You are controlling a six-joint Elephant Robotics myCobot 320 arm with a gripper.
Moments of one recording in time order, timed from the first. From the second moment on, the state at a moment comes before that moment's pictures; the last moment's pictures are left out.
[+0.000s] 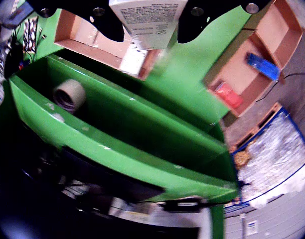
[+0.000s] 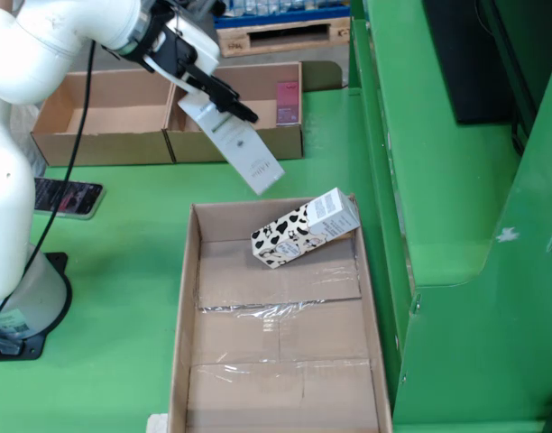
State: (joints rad) arm 0.58 -0.54 -0.03 -0.30 1.46 -0.01
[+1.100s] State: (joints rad) arm 0.84 -0.56 -0.03 -0.30 1.51 -0.06
